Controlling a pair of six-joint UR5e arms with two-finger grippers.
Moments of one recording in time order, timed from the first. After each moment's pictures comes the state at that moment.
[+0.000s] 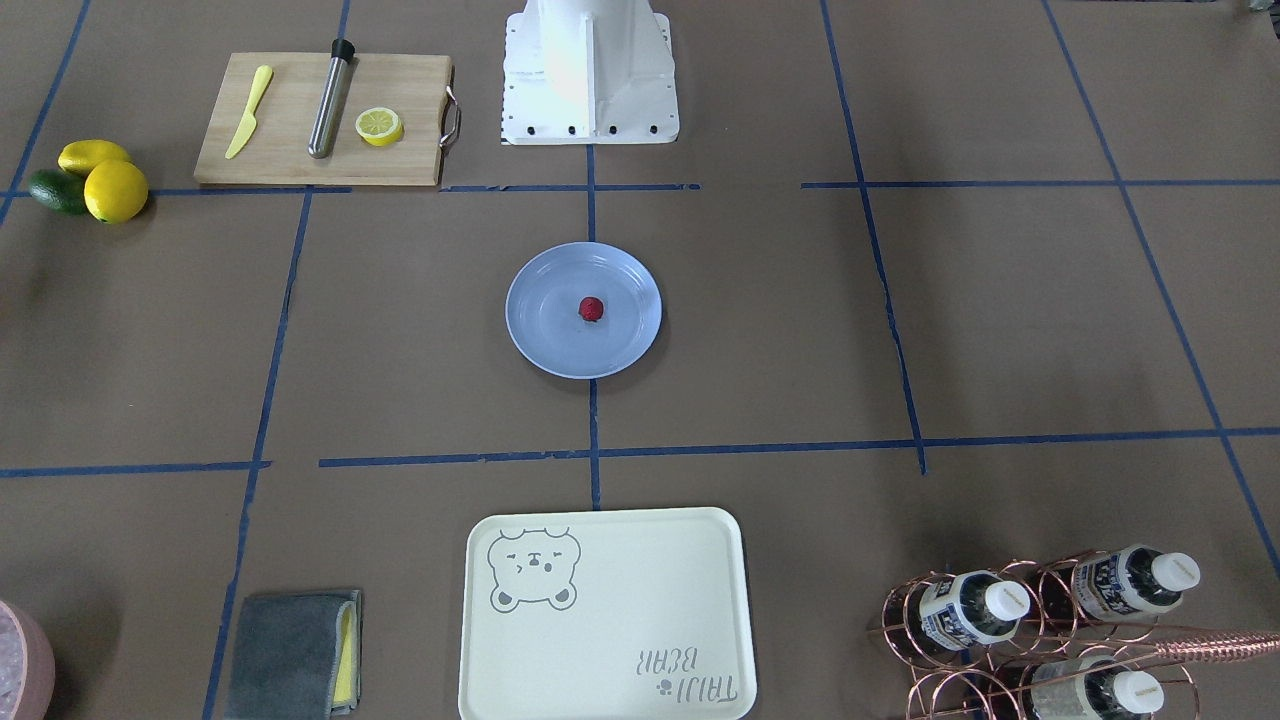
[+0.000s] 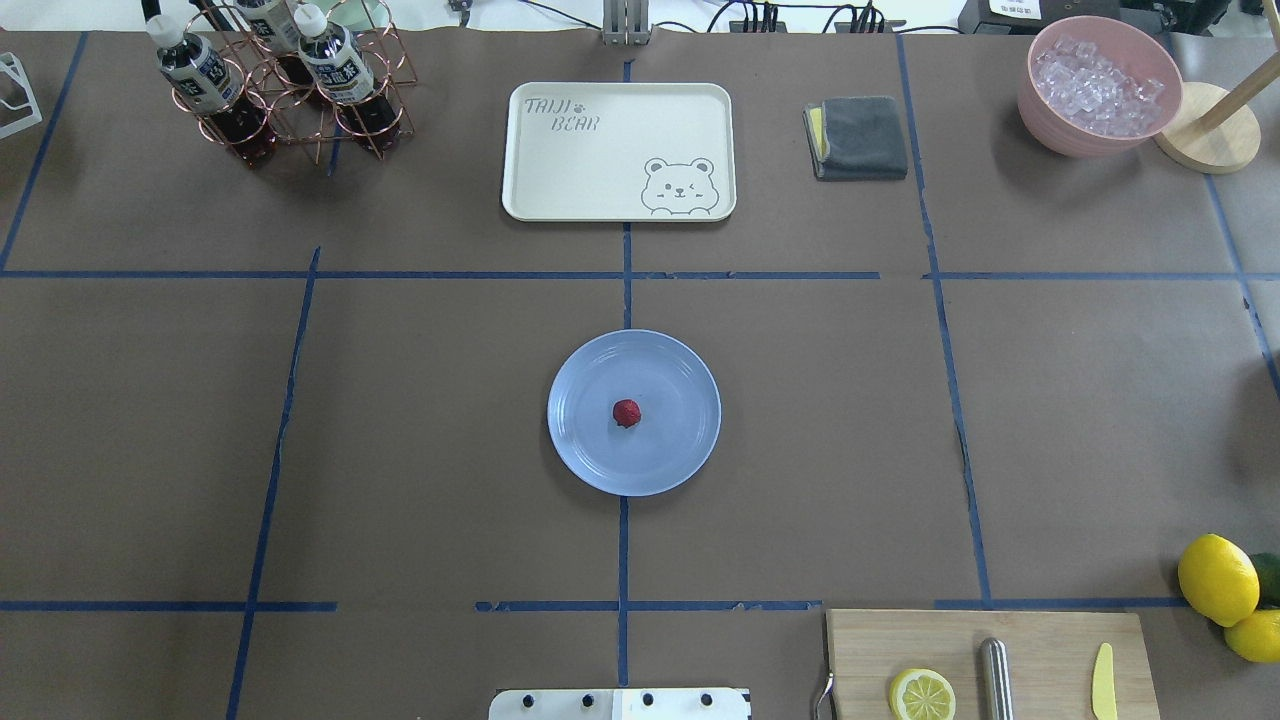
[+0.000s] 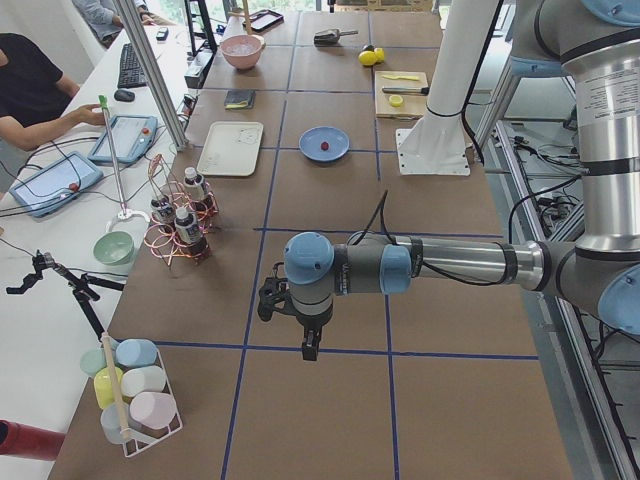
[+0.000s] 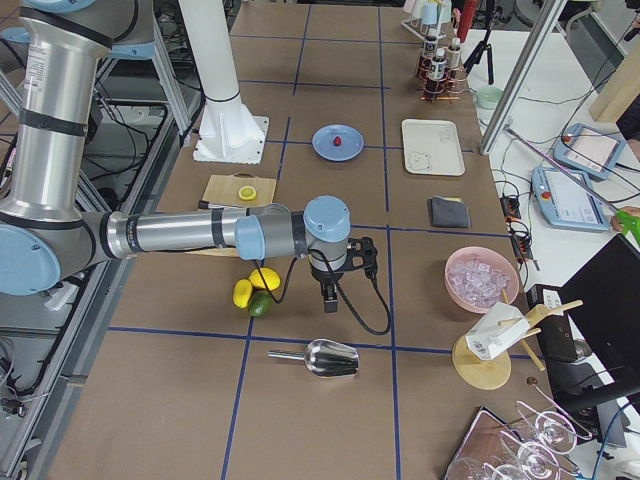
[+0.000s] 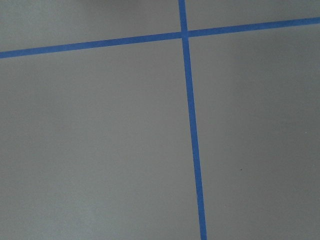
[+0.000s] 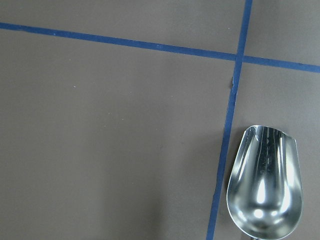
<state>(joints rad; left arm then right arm) -1.59 -1.38 -1.81 -1.49 -2.35 0.14 1.47 -1.80 1.90 -1.53 2.40 0.02</state>
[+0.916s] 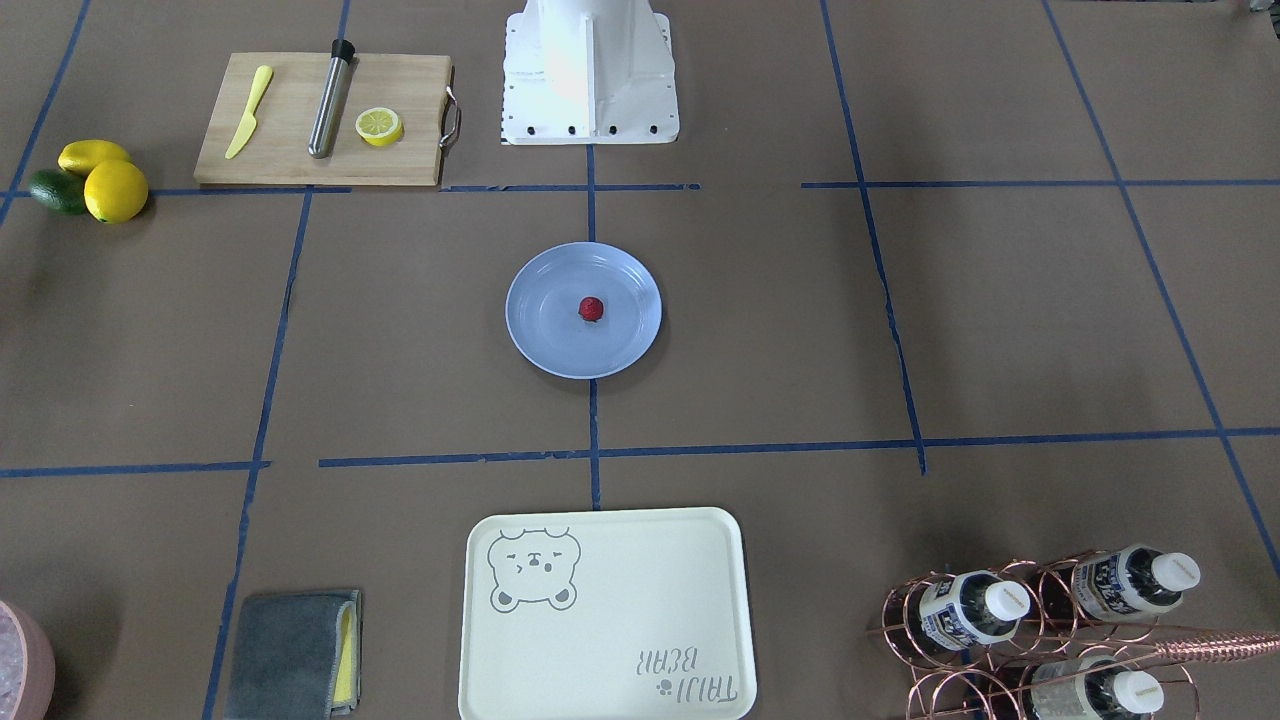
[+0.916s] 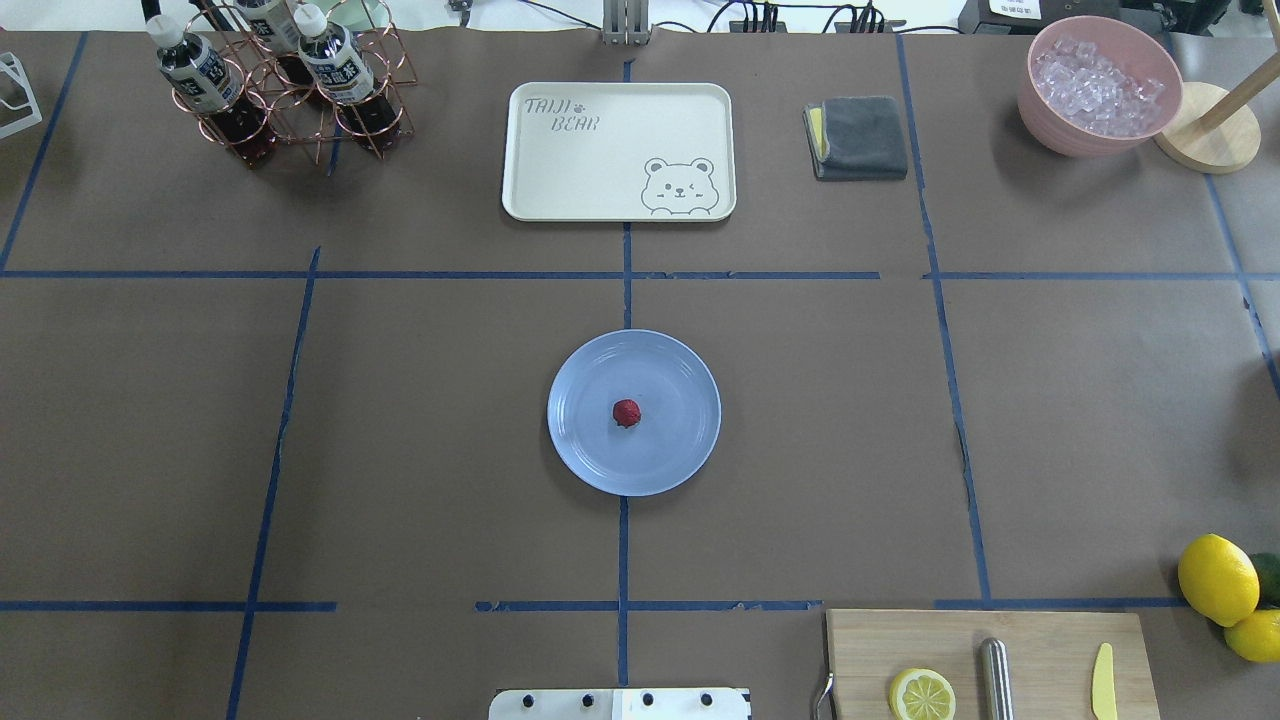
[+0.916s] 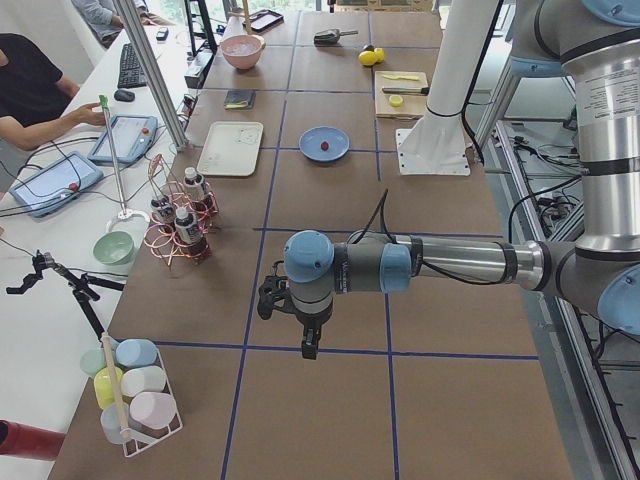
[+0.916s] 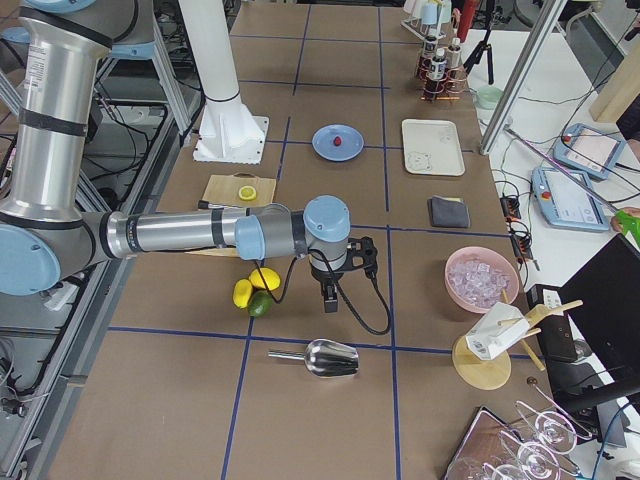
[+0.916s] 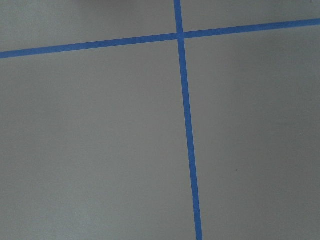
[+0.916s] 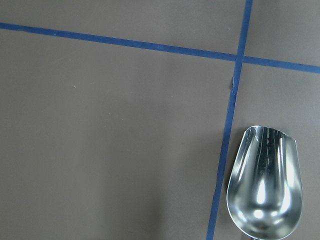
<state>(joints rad) -1.59 -1.38 -1.82 -1.49 -2.35 0.14 1.47 -1.80 1.90 -1.53 2.40 0.02</state>
